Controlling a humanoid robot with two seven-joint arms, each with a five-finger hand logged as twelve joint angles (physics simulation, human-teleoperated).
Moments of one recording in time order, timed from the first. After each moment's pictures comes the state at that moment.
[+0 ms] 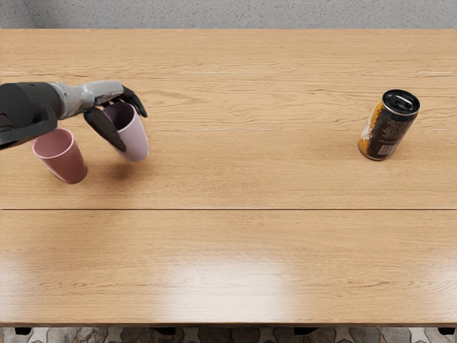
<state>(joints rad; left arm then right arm) -1.03 0.74 -0.55 -1.52 1.00 -0.27 0.61 -0.05 0.00 0.10 0.17 0.04 -0.04 -0.46</state>
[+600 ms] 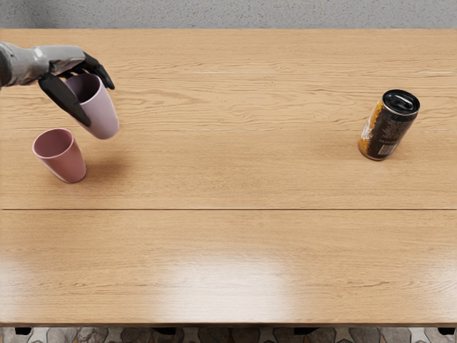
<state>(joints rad) -1.16 0.89 -0.55 -1.51 0.88 -0.38 0.61 -0.05 0.00 0.10 0.17 0.04 -0.04 -0.46</state>
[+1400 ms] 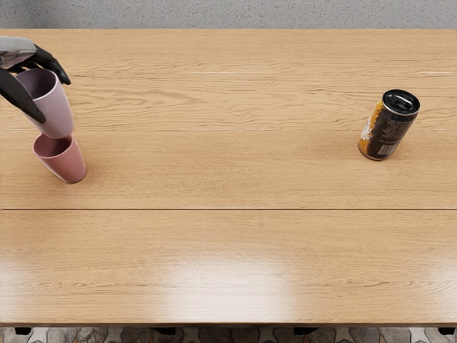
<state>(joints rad) -1.18 1.05 -0.55 -1.52 0.83 -0.45 0.61 -0.05 0.00 0.10 0.17 0.03 -0.04 -0.46</state>
